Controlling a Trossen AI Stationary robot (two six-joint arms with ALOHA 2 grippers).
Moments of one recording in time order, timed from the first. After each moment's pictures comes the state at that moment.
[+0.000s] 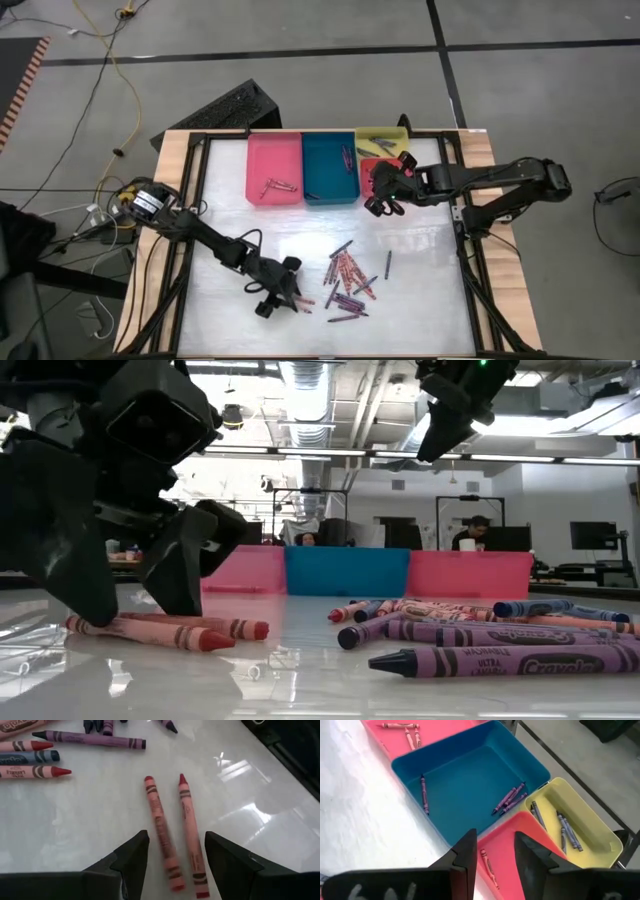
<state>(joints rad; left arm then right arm) -0.43 1.80 0.69 0.48 0.14 -0.09 0.03 1.22 1.11 -0.77 0.63 0.39</state>
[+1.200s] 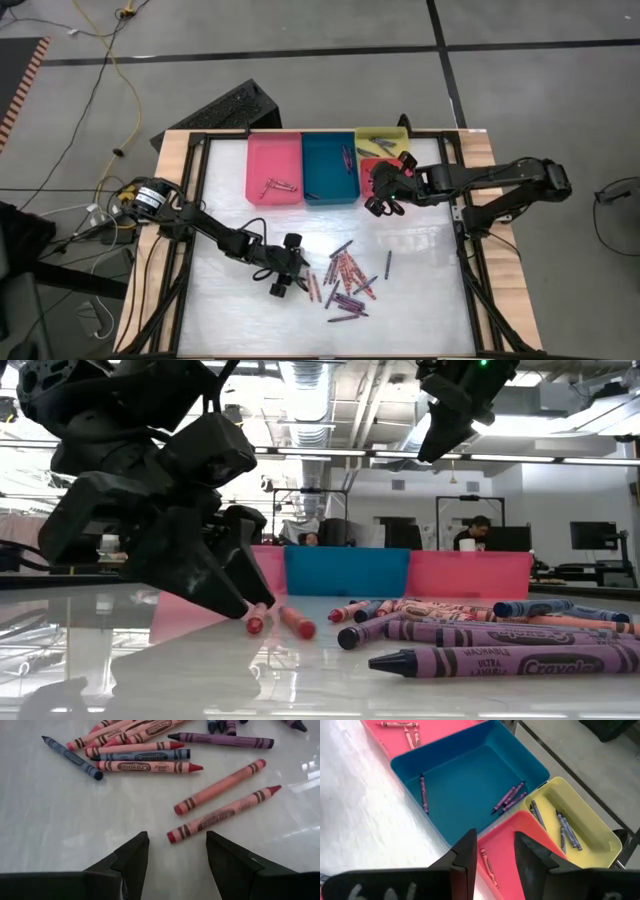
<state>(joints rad) -0.31 1.80 0.67 0.42 -0.12 0.02 0.03 1.22 1.11 -0.78 0.63 0.39</state>
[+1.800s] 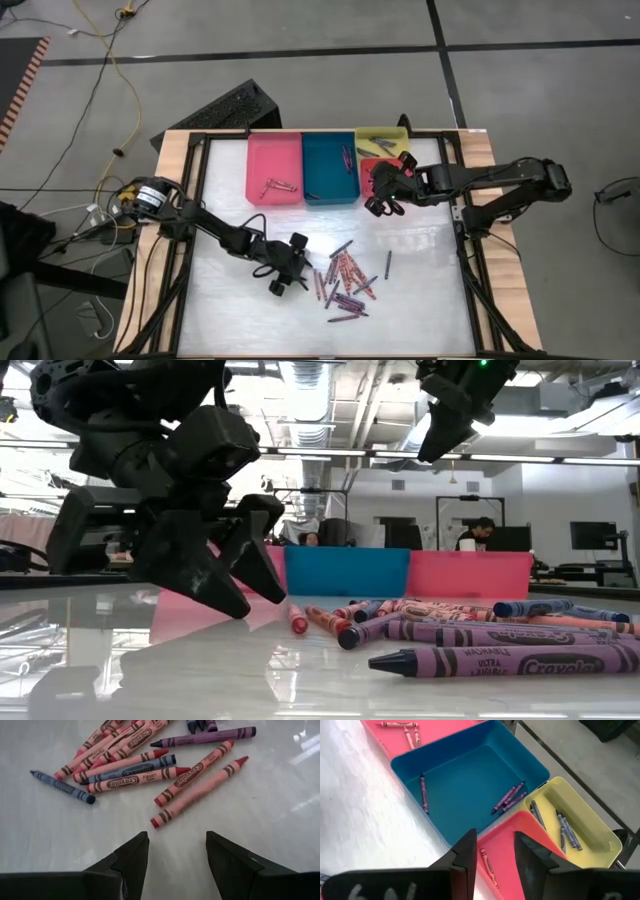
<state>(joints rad) -0.28 1.80 0.69 0.49 -0.04 0.25 0.03 1.22 1.11 -0.78 0.63 0.39</state>
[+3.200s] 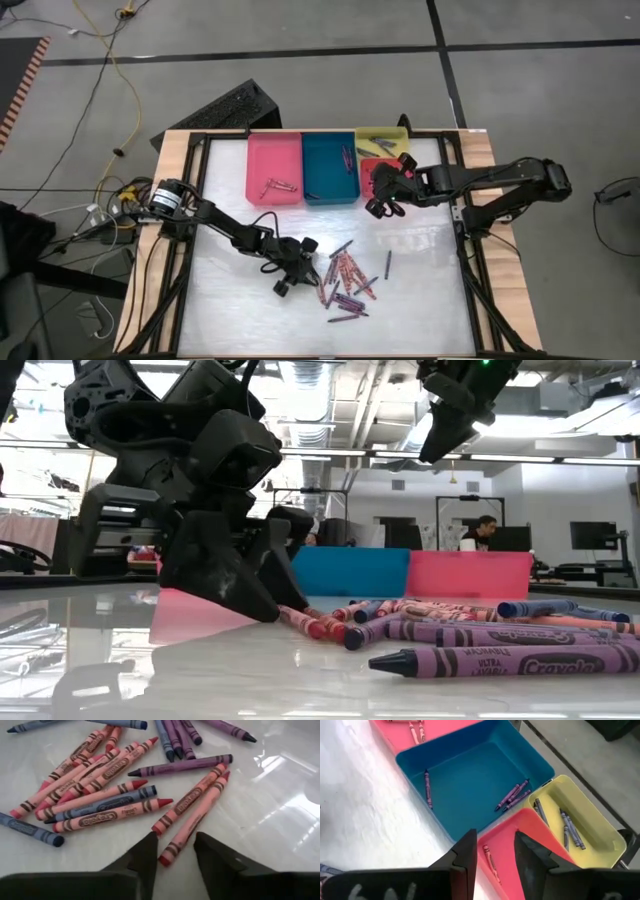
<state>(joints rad) -0.23 1.91 0.75 0.47 0.19 0.30 0.04 1.22 1.11 -0.79 0.61 0.39</state>
